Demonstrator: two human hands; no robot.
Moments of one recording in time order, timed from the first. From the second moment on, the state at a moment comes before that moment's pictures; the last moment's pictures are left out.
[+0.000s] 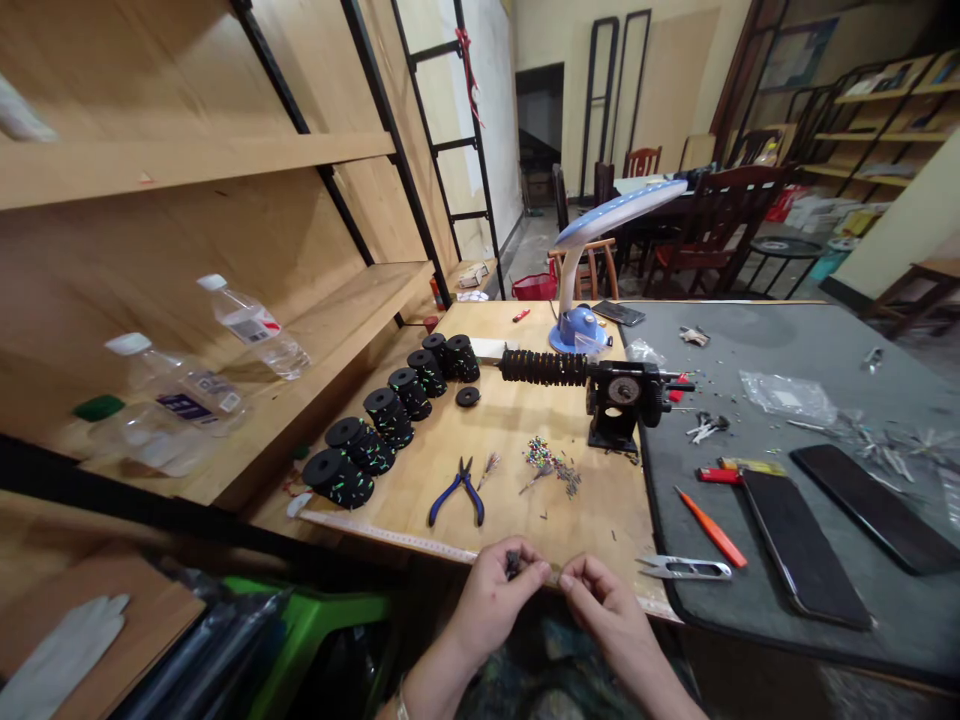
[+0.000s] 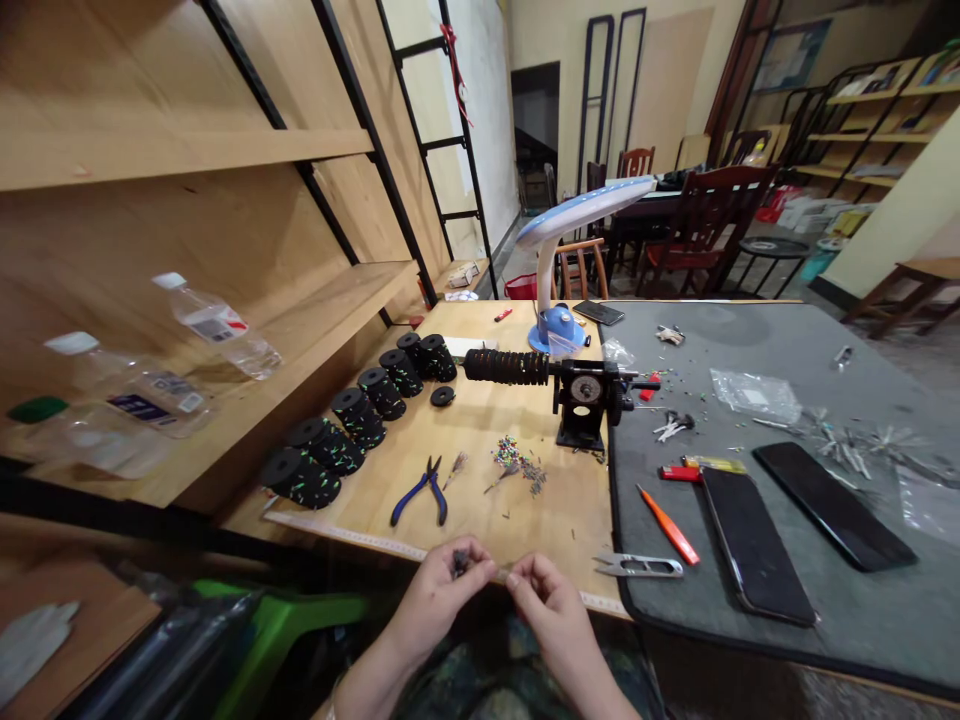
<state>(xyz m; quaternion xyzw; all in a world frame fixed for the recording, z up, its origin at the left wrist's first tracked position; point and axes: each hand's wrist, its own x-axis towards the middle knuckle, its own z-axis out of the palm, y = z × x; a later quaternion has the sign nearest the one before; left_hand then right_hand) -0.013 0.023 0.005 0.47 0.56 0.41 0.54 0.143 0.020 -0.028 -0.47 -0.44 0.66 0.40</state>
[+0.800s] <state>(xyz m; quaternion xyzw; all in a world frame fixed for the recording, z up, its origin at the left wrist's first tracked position) -0.042 0.040 0.021 0.58 0.52 0.29 0.55 0.144 0.037 0.006 -0.43 -0.70 0.49 0.29</state>
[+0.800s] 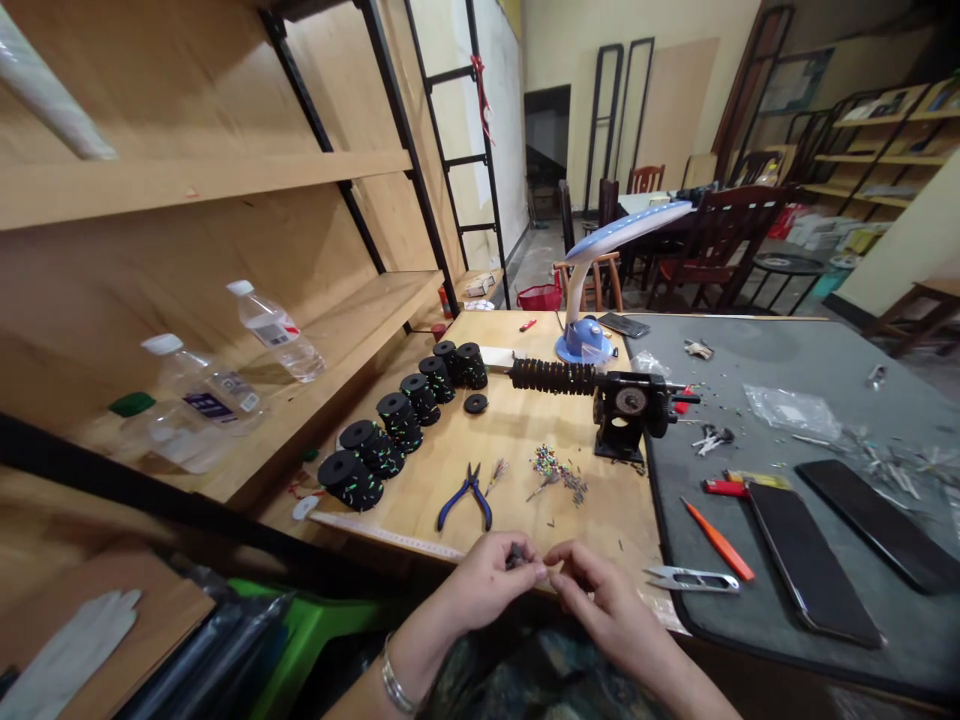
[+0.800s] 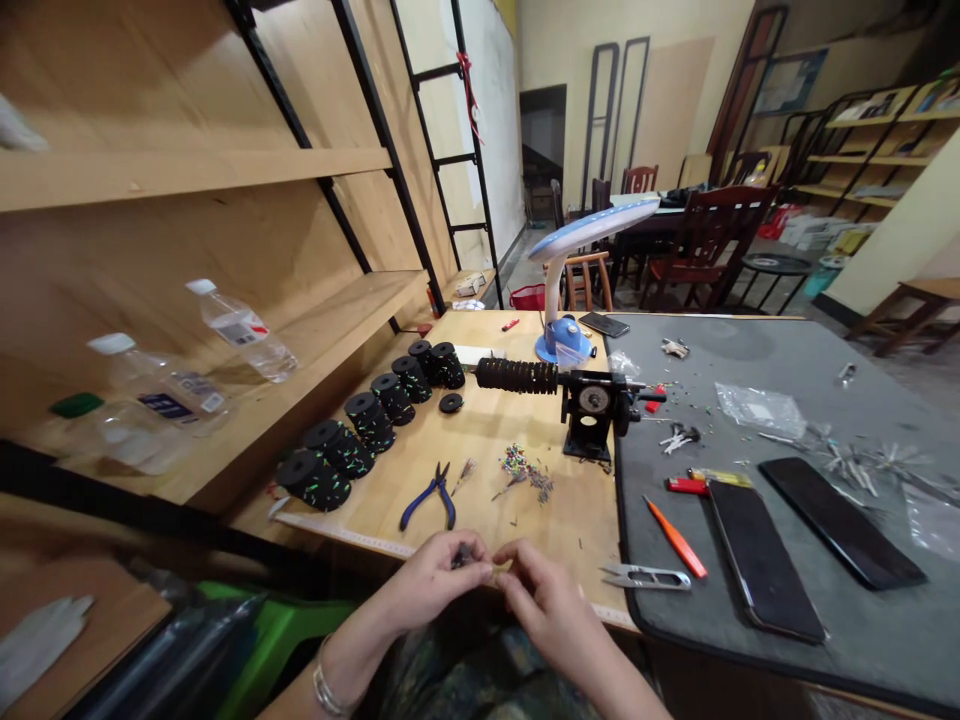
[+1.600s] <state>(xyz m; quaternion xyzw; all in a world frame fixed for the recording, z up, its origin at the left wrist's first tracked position) -0.138 0.116 -0.023 0.62 0.76 0.17 0.09 0.147 0.036 -0.069 -0.49 -0.37 0.60 0.51</state>
